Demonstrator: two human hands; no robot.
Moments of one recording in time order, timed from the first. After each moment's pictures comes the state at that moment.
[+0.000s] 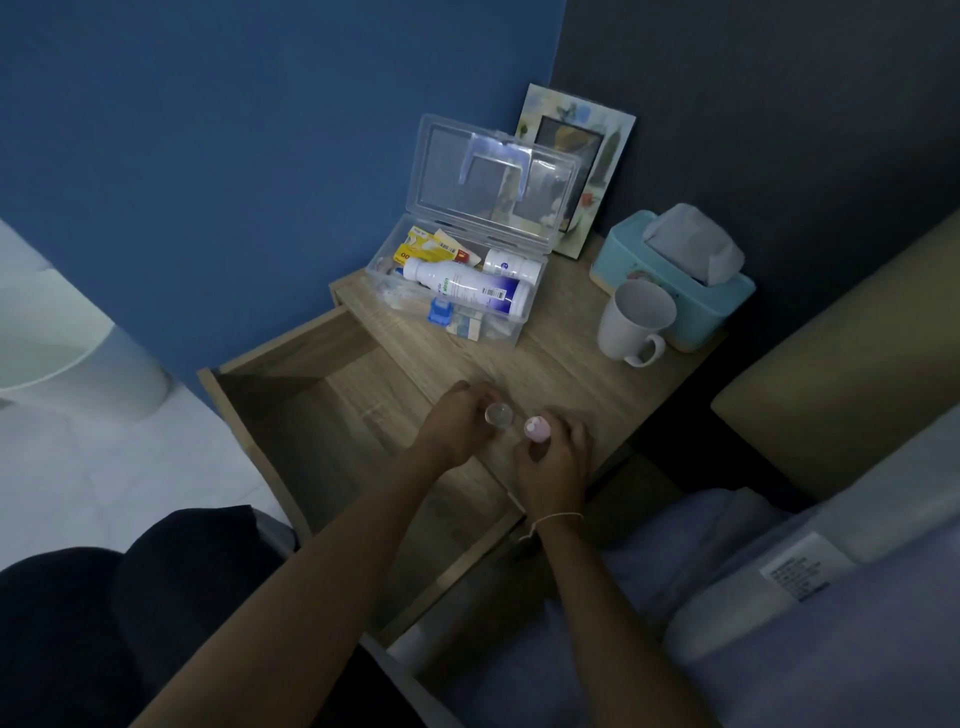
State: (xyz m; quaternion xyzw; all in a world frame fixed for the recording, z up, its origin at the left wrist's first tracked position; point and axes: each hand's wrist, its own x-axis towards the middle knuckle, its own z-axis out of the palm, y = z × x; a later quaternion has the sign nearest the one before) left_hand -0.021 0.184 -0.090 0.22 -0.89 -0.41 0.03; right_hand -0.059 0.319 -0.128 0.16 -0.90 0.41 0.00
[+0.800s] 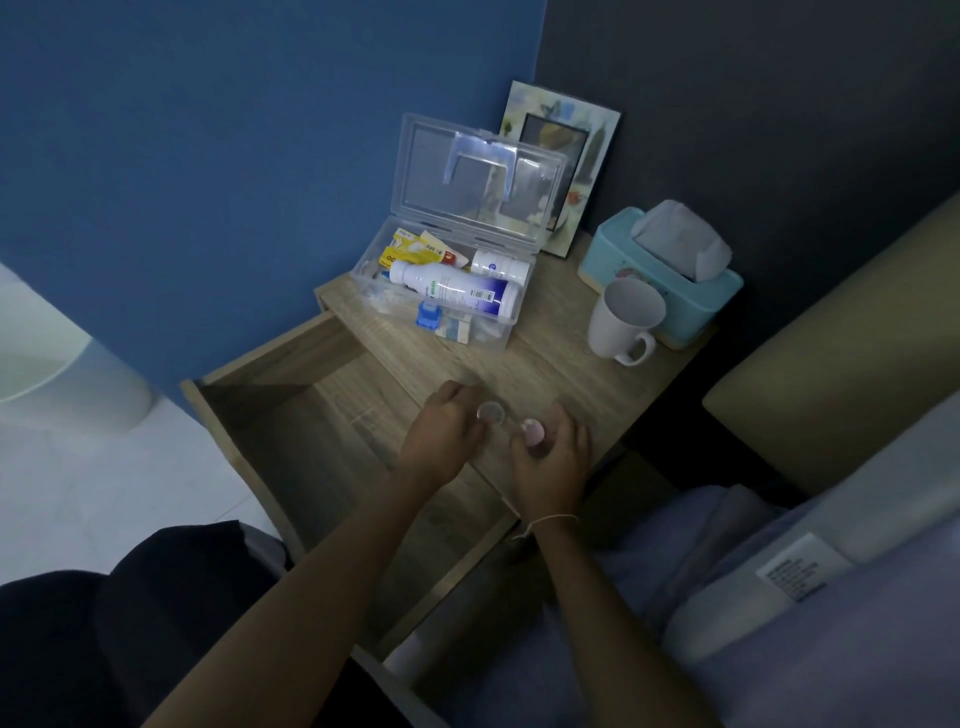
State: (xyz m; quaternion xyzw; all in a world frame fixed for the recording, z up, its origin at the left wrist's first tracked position) left_hand -0.011 0.184 -0.094 0.18 -0.91 -0.35 0.08; right_hand -0.063 0.314 -0.125 0.08 -0.89 0.45 0.03
